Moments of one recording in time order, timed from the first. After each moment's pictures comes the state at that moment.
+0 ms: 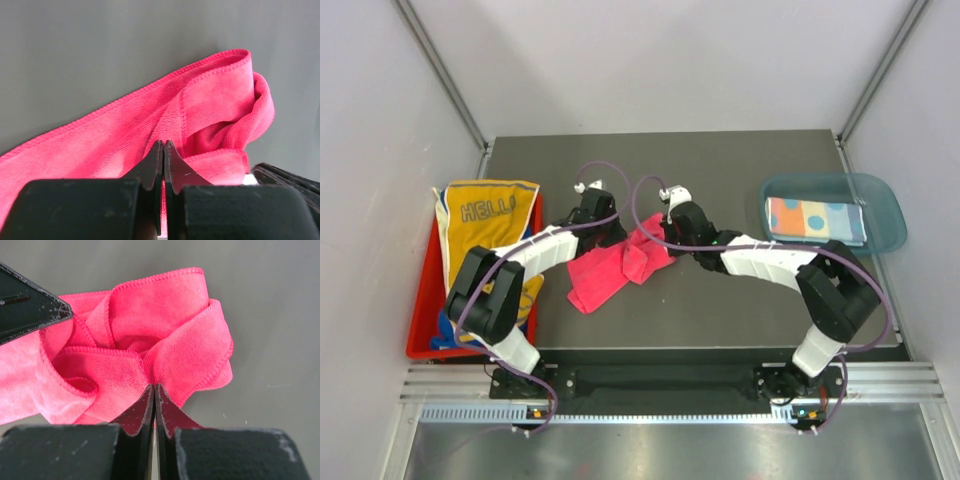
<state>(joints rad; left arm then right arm) -0.46 1.64 0.97 -0.09 0.00 -0.75 0.77 1.68 0.99 0.03 0.17 0.27</state>
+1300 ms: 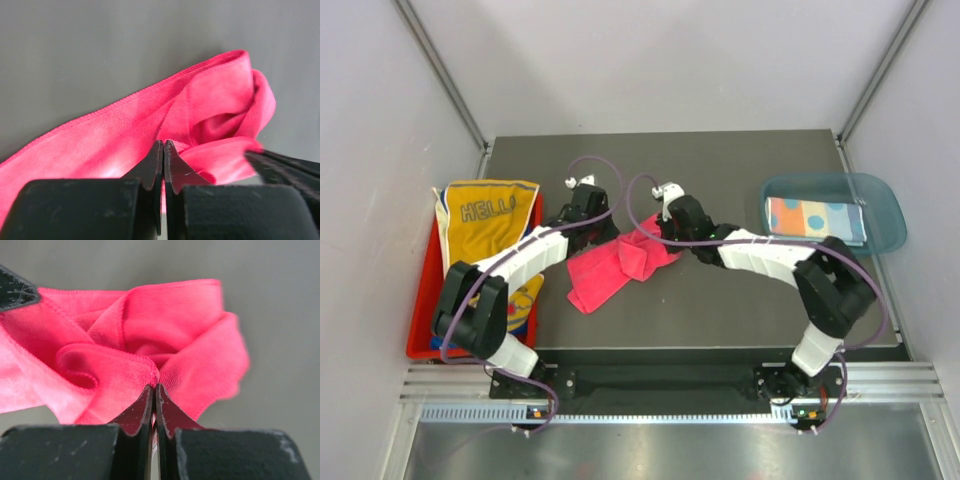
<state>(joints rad) -0.45 1.54 0.98 -0.21 -0.05 -0.71 0.75 1.73 1.06 -0.01 0.09 0.19</state>
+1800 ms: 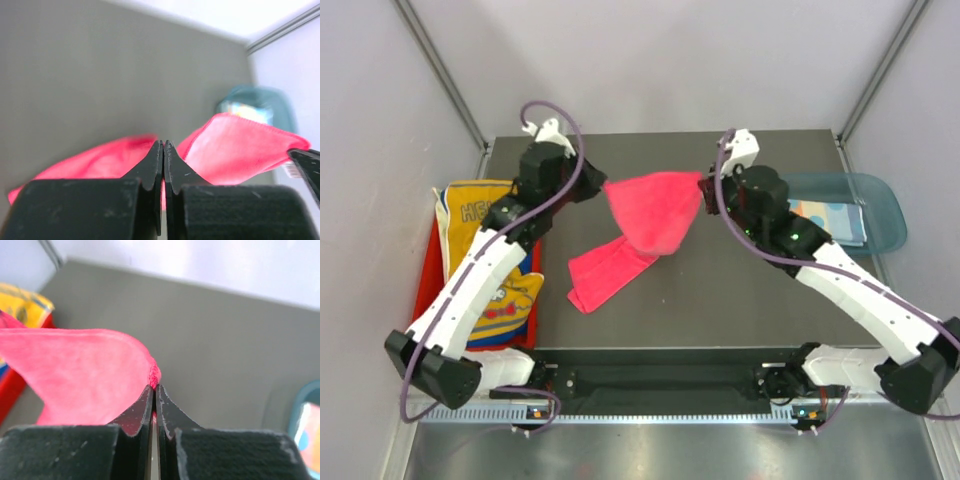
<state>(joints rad) -0.45 1.25 1.33 -0.46 -0.06 -0.64 0.71 1.19 1.16 -0.19 0.27 0.16</state>
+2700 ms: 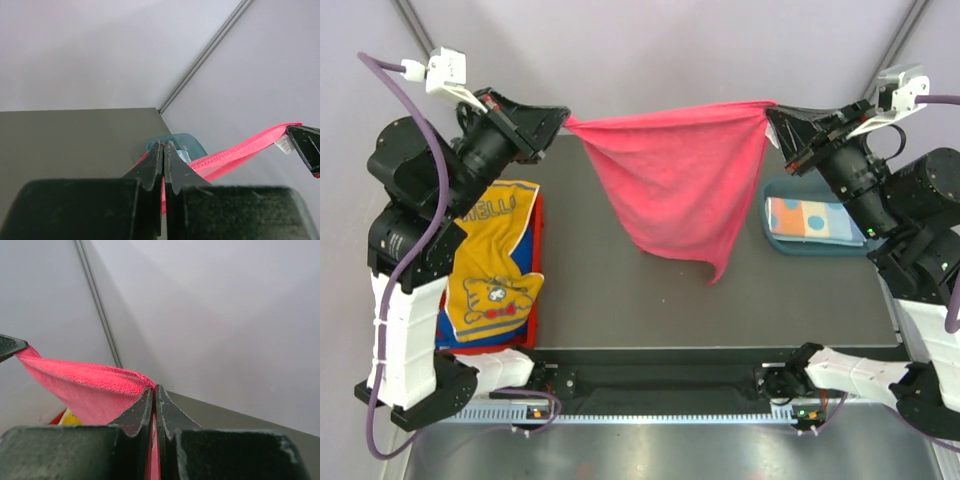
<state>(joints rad) -0.47 1.22 2.07 -0.71 0.06 -0.57 0.71 1.03 1.74 -0.36 0.16 0.10</state>
